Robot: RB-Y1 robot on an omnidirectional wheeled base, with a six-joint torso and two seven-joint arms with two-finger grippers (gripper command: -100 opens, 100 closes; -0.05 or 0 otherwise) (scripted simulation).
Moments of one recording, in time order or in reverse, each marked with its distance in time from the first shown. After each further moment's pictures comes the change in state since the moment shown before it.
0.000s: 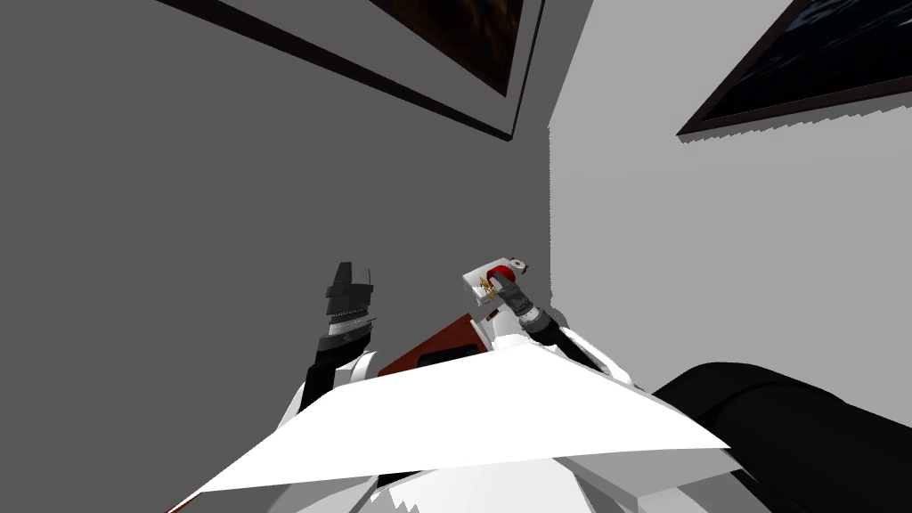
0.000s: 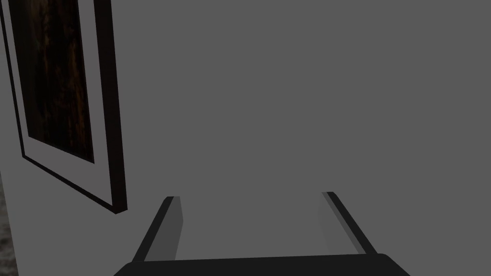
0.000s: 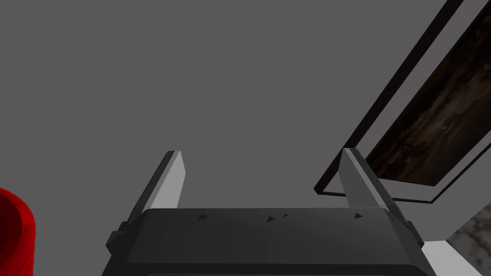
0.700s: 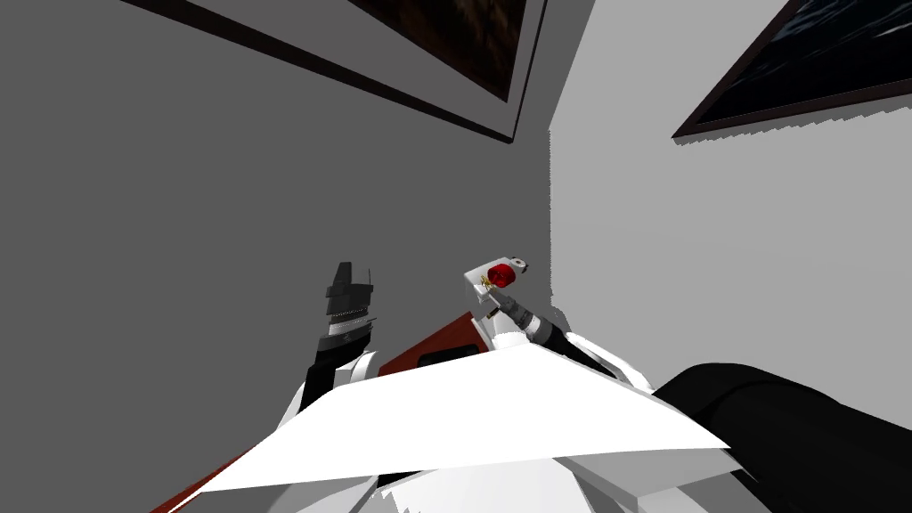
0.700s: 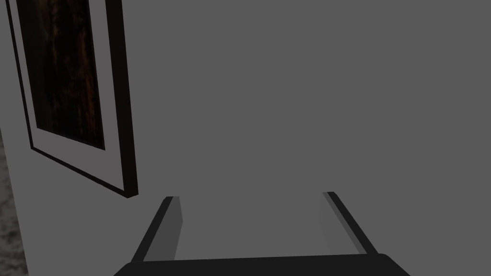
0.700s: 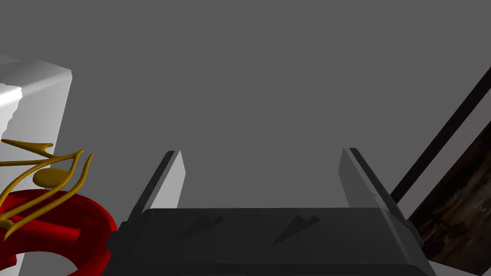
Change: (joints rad) left arm 0.000 0.000 0.000 0.000 0.000 0.000 0.000; right arm 0.055 -0.211 0.061 0.044 0.018 0.026 -0.004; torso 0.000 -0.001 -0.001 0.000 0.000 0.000
